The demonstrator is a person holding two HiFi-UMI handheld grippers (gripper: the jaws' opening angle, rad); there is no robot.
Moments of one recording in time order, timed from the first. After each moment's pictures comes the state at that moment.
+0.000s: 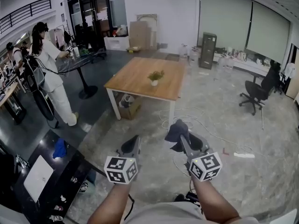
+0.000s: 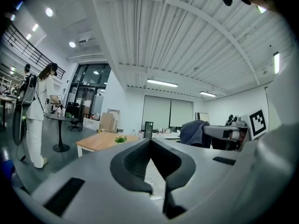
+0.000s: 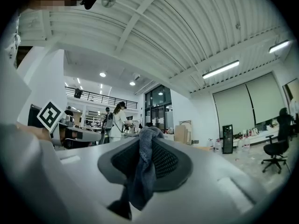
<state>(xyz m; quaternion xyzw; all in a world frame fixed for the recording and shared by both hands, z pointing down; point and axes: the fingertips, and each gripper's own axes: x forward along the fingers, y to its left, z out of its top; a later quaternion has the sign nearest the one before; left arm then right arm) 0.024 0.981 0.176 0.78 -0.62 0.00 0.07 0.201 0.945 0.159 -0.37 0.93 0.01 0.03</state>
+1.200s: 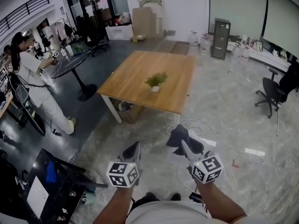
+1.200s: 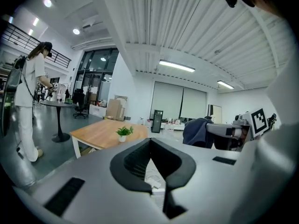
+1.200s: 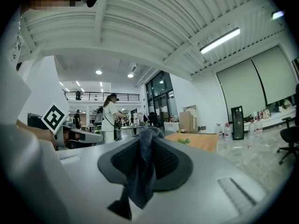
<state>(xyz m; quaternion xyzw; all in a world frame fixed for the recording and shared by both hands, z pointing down) 0.009 0.591 0.264 0.74 -0.66 0.04 0.15 0.191 0.539 0.243 -0.32 0.95 -0.07 -0.01</state>
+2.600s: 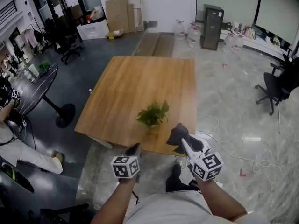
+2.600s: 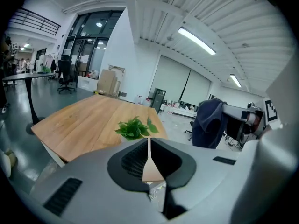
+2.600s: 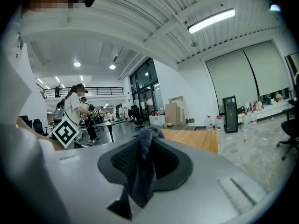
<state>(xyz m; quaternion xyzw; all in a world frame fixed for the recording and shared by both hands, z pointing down) -0.199 0.044 0.427 0.75 -0.58 0.13 0.29 0.000 0.025 0.331 -0.39 0.91 -0.12 -0.04</state>
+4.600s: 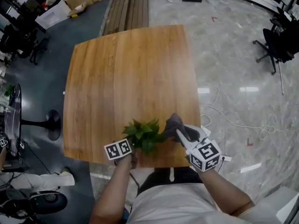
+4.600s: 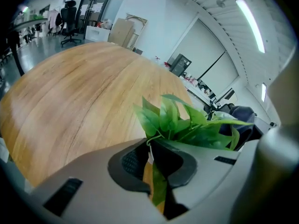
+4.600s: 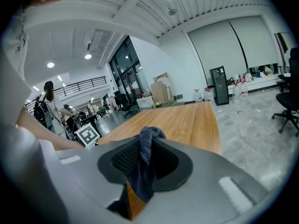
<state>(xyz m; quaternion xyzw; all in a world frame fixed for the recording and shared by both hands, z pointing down) -0.245 -0.244 0.660 0.65 -0.51 0.22 0.52 -0.011 -0.256 0.499 -0.42 0.86 -0.25 -0.11</state>
